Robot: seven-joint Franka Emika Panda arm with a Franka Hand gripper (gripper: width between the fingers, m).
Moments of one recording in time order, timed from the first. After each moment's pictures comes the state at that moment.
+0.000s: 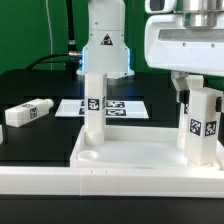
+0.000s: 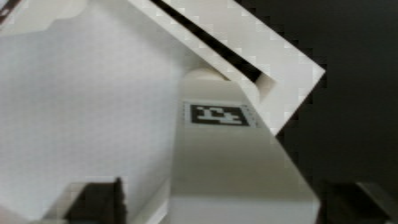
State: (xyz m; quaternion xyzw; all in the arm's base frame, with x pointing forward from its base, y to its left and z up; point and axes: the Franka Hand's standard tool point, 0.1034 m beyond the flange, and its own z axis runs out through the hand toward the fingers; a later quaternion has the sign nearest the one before) arm 0.635 0.094 0.111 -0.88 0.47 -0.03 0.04
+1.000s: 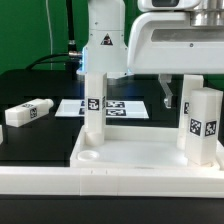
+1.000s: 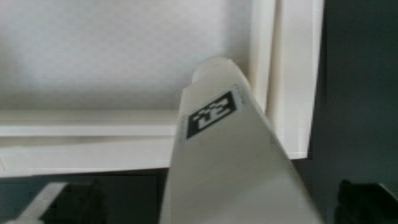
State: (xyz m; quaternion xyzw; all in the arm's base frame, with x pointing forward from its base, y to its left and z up) arm 0.638 0.089 0.112 -1.00 0.01 -0.05 0.01
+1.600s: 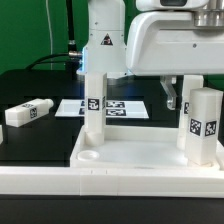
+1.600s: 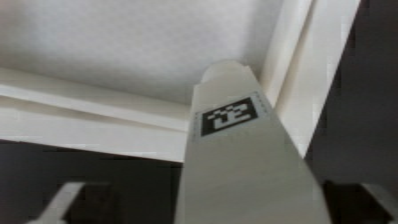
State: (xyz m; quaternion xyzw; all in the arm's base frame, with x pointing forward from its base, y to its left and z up) arm 0.638 0.088 0.111 -1.00 -0.06 -0.05 0.00
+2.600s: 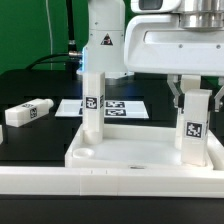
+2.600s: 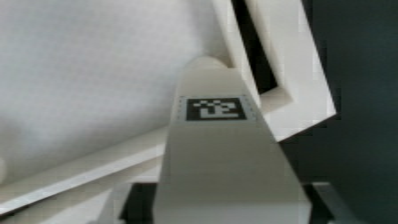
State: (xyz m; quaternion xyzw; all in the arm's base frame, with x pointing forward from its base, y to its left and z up) arm 0.638 0.084 0.109 -0.96 0.28 -0.05 0.03
